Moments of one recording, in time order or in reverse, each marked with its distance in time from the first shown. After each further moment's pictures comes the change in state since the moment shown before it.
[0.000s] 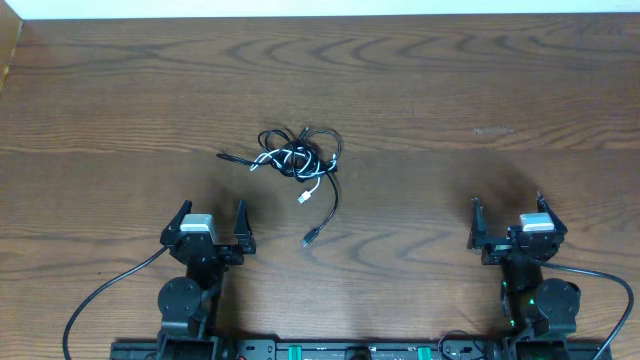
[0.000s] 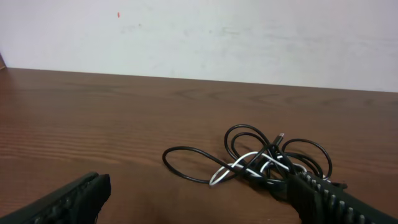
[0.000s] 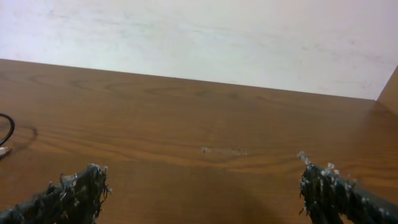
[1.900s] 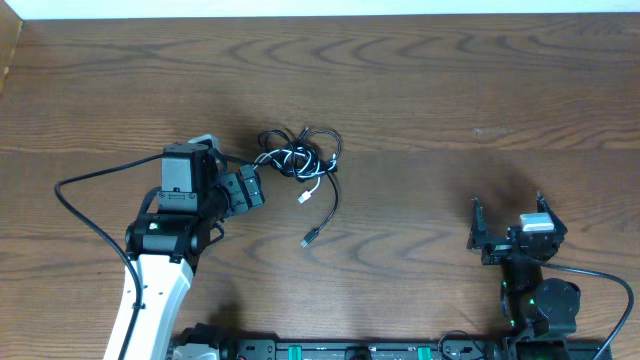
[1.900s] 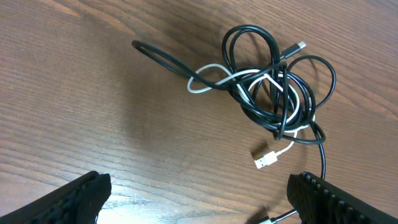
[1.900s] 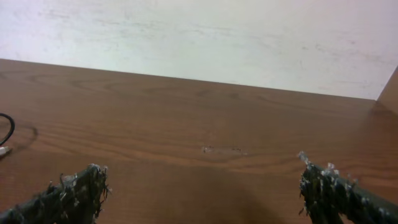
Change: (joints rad) left arm 0.000 1.069 0.798 -0.567 0.117 -0.298; right arm 0.000 0.000 0.000 0.000 0.000 0.000
